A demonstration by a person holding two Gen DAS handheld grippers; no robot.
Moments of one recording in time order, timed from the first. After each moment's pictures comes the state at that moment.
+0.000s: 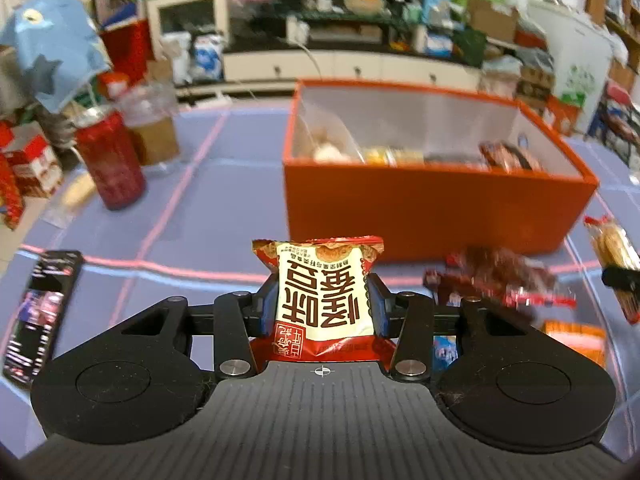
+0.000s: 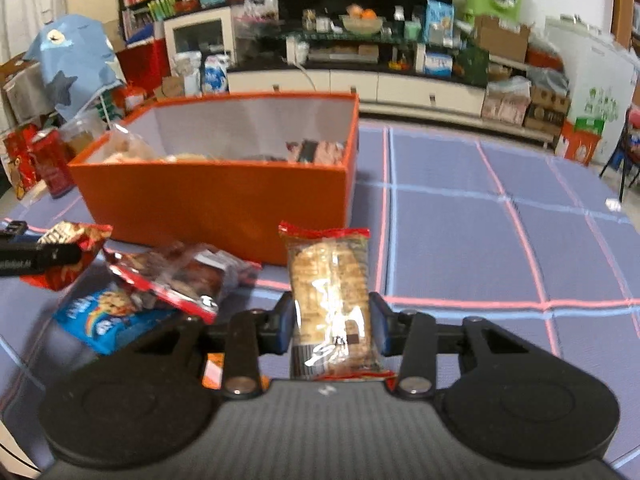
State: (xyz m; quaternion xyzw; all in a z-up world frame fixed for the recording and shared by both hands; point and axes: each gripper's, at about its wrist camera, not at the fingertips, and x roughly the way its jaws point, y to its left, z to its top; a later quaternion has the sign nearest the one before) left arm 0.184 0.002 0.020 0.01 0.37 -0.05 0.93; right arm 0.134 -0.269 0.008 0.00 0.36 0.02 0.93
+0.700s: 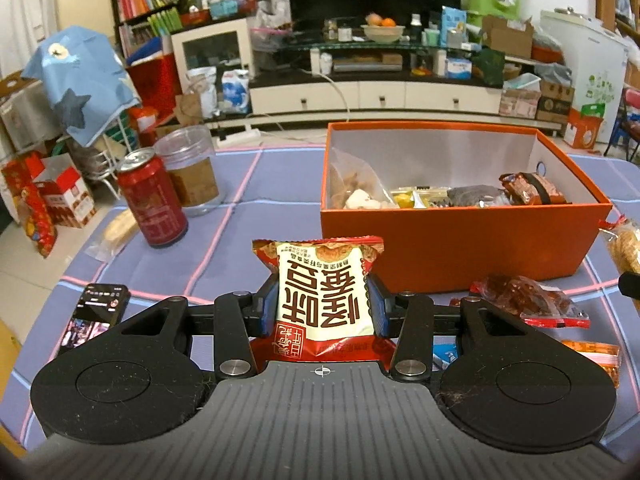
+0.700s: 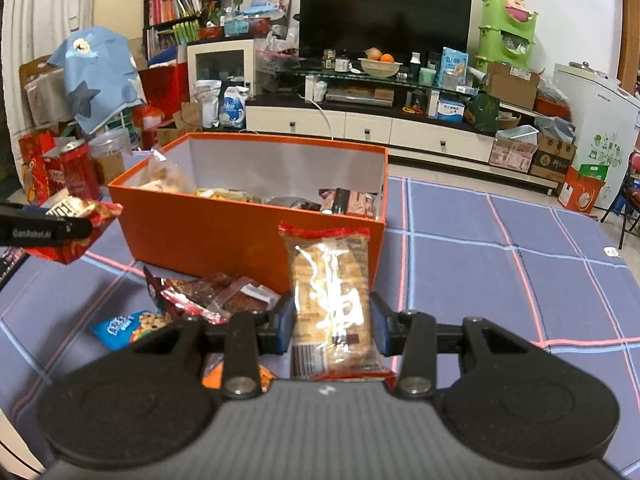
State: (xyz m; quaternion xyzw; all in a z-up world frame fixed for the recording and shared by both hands) left arm 0.173 0.005 0.040 0.04 0.33 -0.01 0.94; right arm 0.120 -0.240 0.024 -0.03 0.31 0.04 0.95
